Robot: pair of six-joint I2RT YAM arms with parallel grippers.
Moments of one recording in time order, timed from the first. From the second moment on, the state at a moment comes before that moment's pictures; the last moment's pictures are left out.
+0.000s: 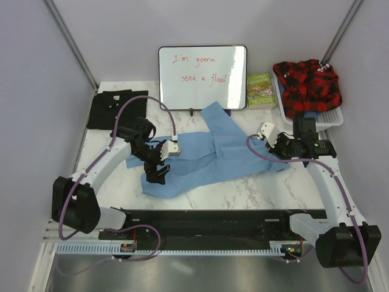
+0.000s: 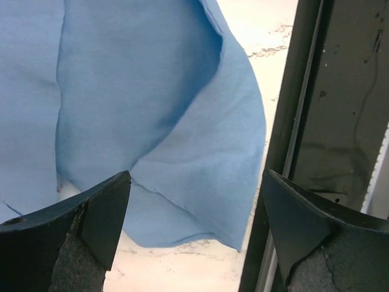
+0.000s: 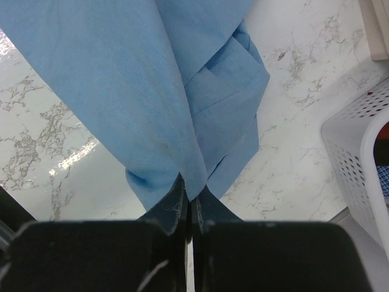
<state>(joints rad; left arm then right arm) -0.34 1.34 1.03 -1.08 0.62 0.99 0.03 1.06 0.96 -0.87 -0.39 -0.94</state>
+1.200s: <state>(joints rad) -0.17 1.47 1.30 -1.22 0.56 1.15 0.02 1.18 1.16 -0.84 -0.40 -0.81</state>
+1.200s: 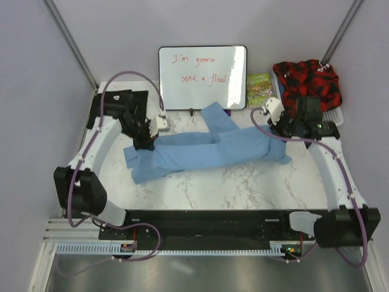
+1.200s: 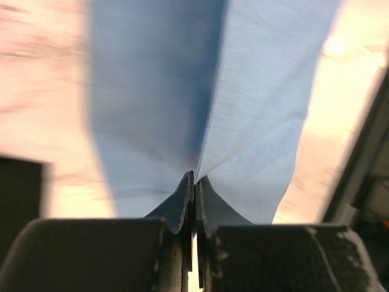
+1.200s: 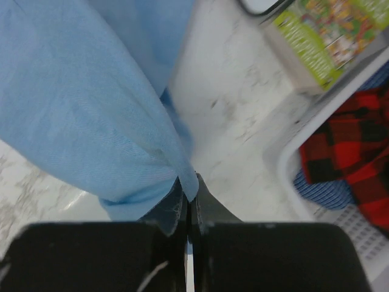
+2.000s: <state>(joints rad) -0.24 0.76 0.87 -1.38 0.54 1.32 -0.04 0.78 1.01 -1.31 -0.38 -1.42</state>
